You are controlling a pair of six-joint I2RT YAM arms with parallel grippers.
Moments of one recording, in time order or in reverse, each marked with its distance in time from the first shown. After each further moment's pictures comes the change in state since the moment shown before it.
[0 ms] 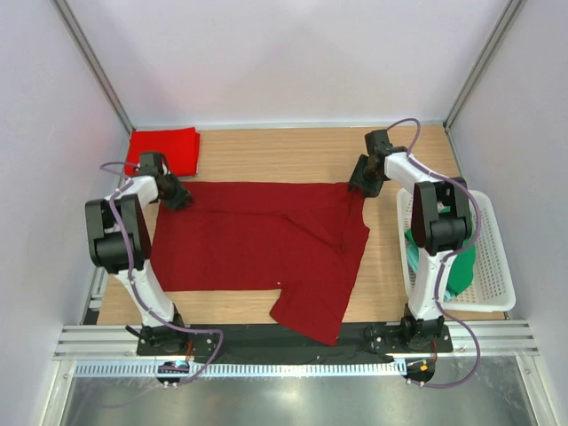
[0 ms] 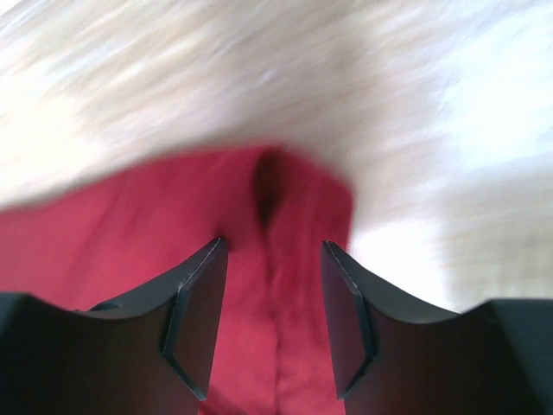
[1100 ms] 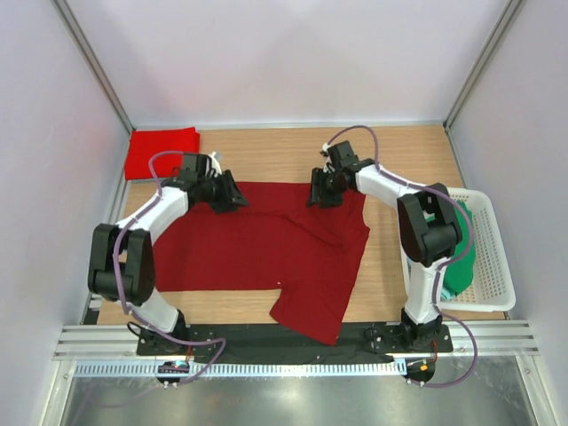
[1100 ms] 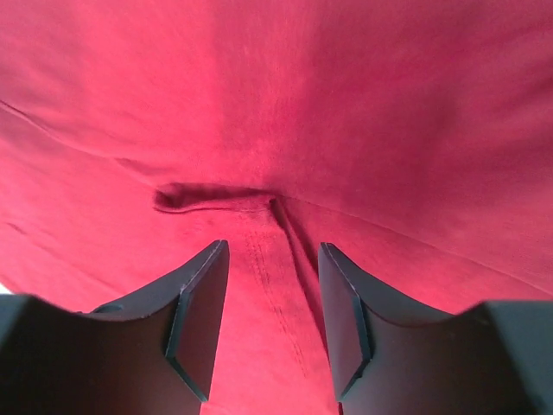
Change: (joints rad) left arm -0.336 -0.292 -0.151 0.012 0.241 0.002; right arm 0.228 -0.065 -0.091 0.132 -0.256 -0.149
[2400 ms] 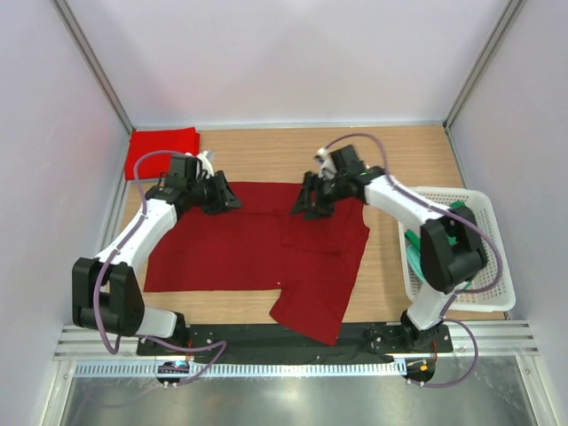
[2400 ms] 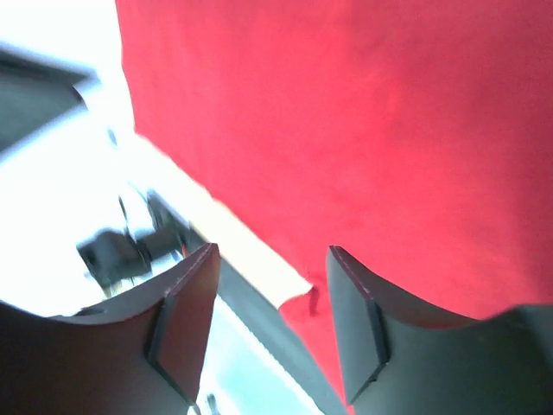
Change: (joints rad) left arm -0.015 -0.231 -0.068 -0.093 -0.021 0.031; right arm 0.095 -0.206 -0.136 -0.001 -0.316 0.196
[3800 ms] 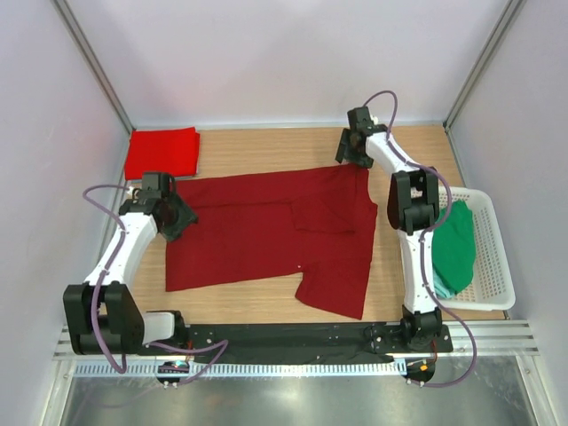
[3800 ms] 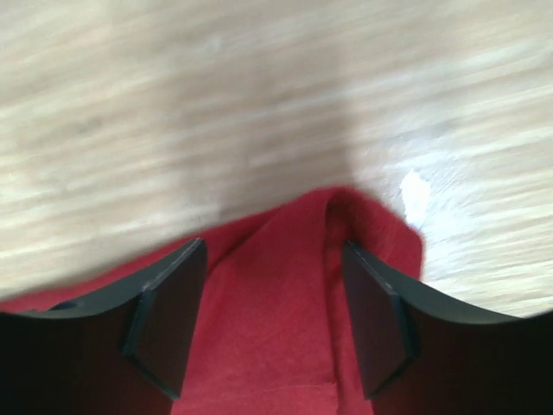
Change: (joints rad) left arm 0.169 -0.131 -0.072 -0.269 -0.457 -0.209; right arm -0.274 0.641 0.755 -0.162 0.765 -0.185
